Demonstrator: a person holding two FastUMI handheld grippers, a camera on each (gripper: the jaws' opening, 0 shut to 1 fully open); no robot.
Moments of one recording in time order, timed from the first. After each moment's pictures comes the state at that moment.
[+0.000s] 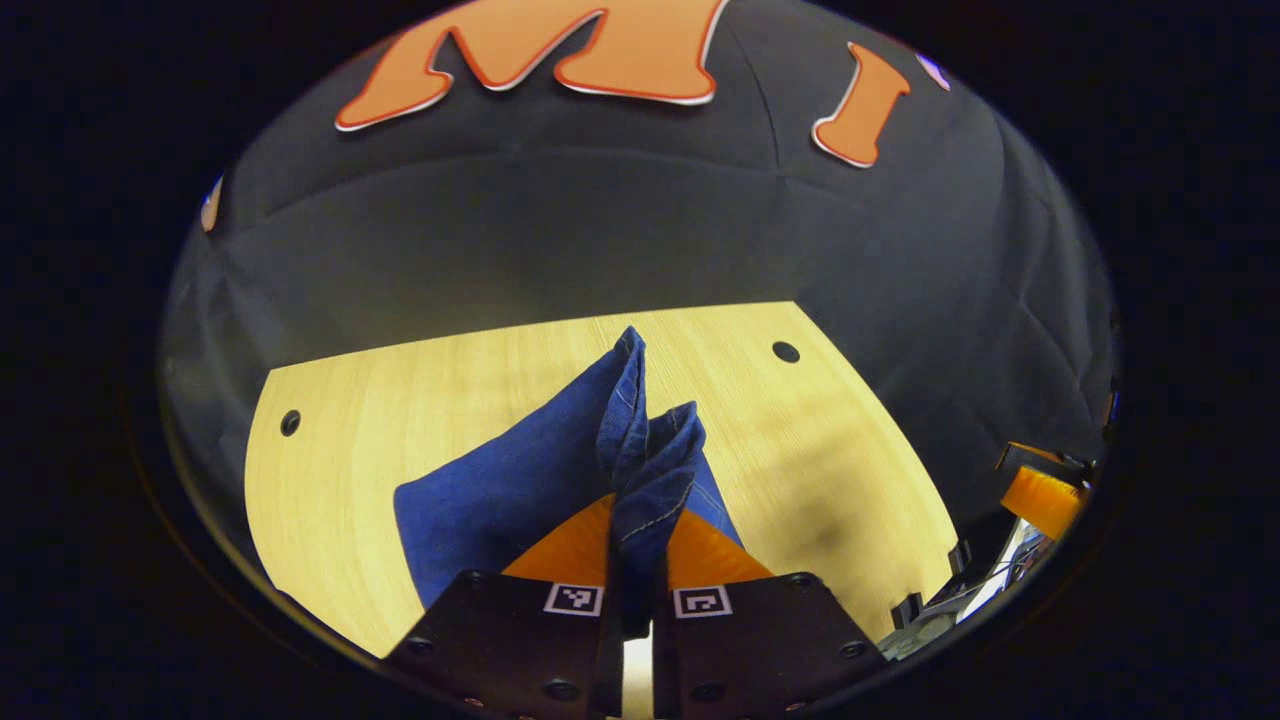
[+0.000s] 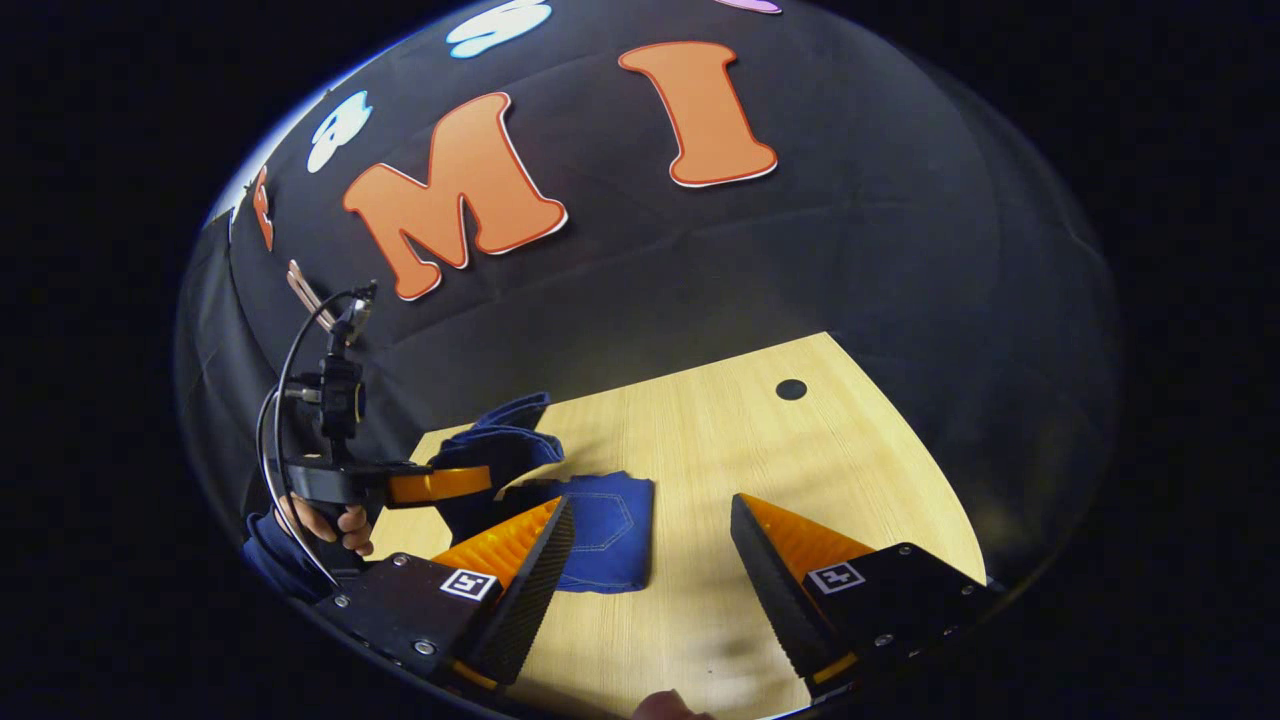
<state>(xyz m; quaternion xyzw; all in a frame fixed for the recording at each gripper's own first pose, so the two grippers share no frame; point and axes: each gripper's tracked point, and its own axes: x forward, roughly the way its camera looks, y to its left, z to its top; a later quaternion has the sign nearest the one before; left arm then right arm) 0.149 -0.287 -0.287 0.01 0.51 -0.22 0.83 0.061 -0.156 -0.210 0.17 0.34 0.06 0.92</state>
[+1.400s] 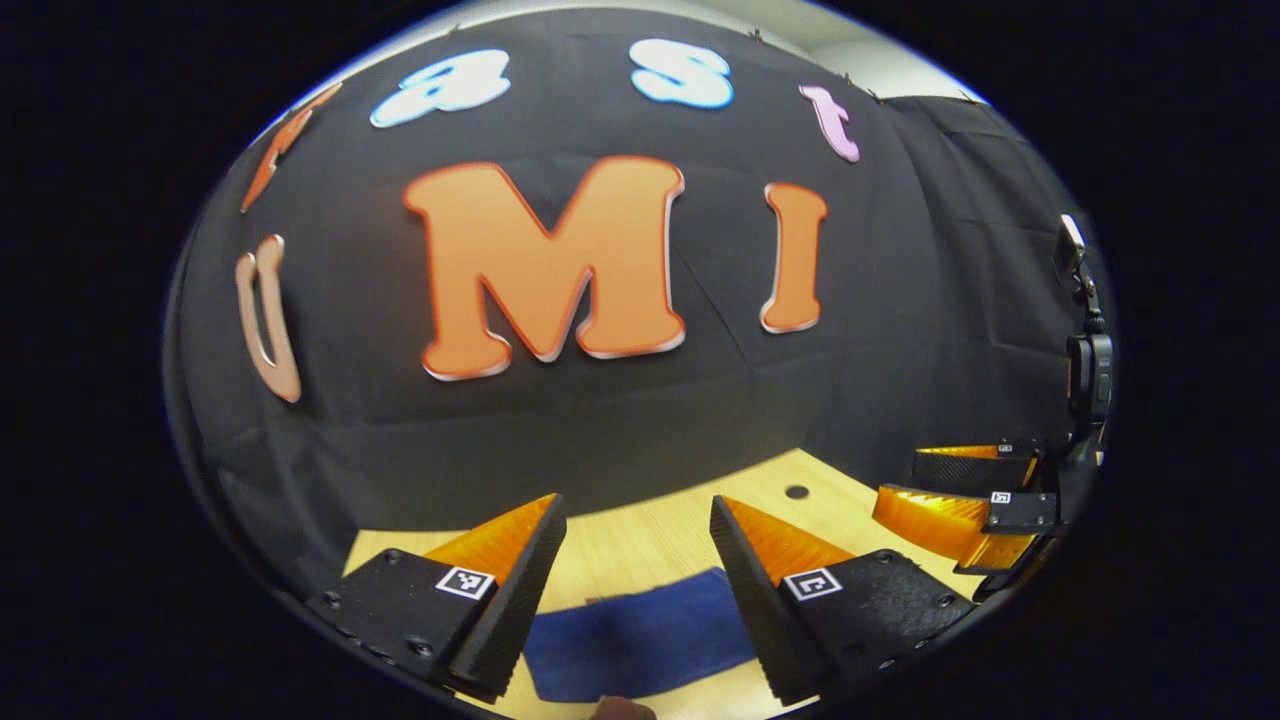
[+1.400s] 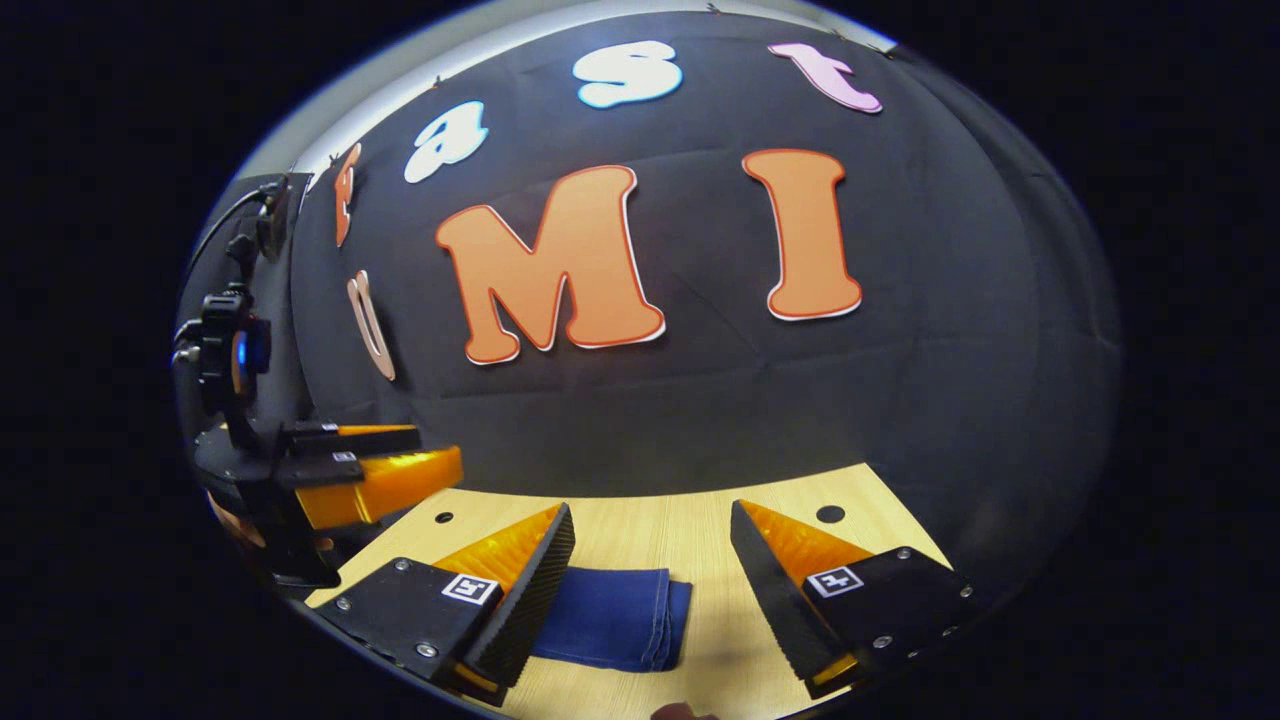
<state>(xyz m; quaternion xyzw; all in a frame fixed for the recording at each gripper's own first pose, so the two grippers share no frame) 0.177 -0.225 -0.080 0.04 0.20 -0.20 0.96 0.101 -0.084 -0.118 0.10 0.15 0.09 0.98</state>
